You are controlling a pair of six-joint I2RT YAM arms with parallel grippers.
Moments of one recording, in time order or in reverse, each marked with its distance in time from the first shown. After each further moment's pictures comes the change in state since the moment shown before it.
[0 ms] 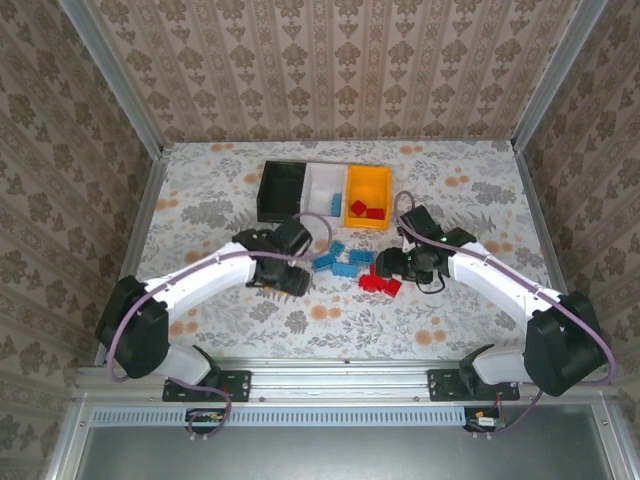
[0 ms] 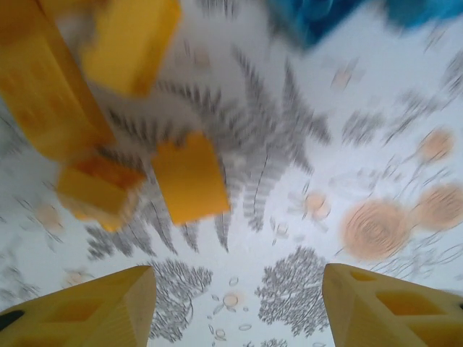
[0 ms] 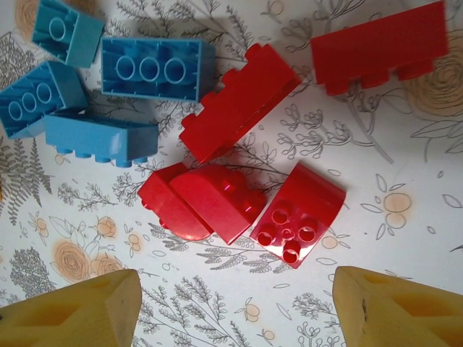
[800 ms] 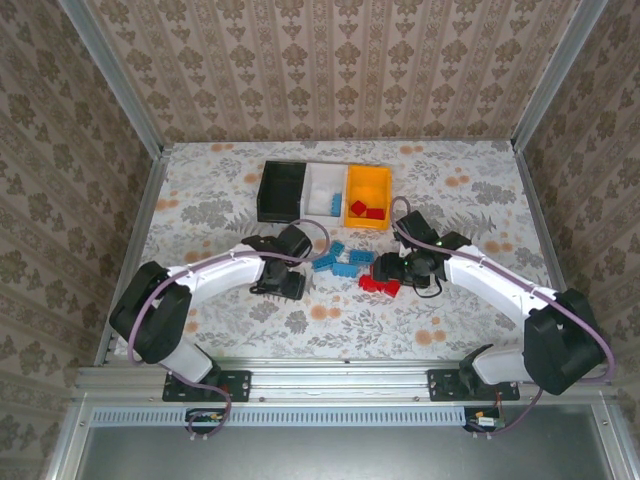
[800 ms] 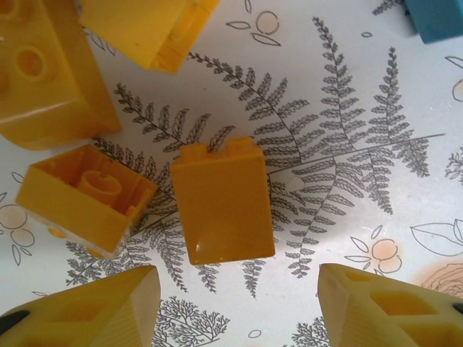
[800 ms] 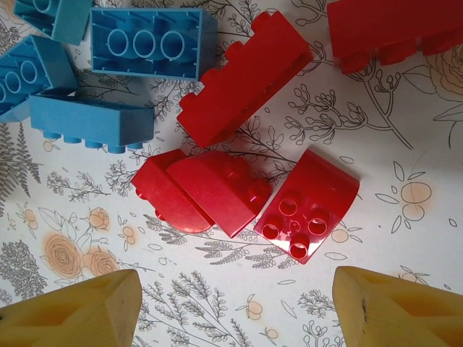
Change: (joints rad) left arm 0.044 0.102 -0.053 0.112 -0.024 -0.079; right arm 0.022 0.013 -0.030 0.026 0.003 0.019
